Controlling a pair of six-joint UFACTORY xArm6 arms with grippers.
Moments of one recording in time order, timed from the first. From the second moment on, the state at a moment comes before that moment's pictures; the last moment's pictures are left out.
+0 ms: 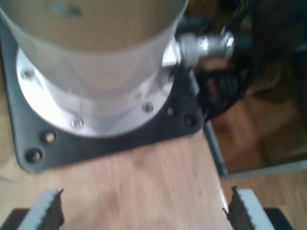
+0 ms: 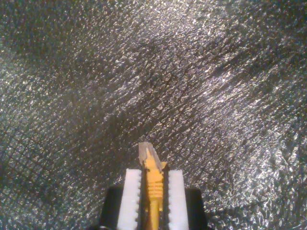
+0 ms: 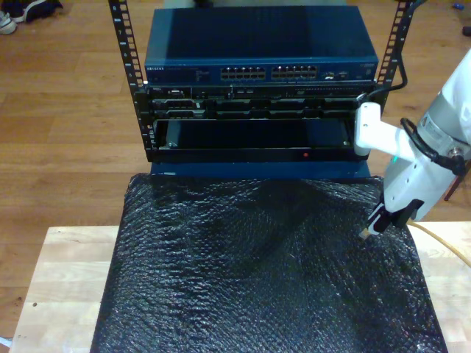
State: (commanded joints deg) left arm 76.6 -29.6 -10.6 6.9 70.8 -185.3; right arm 3.8 -16.1 -49.0 17.0 68.4 -78.9
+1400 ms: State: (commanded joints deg) left arm 78.1 -29.1 -6.4 6.4 62.4 -185.3; right arm 19.0 -16.4 -42.3 7.5 27.5 -79.1
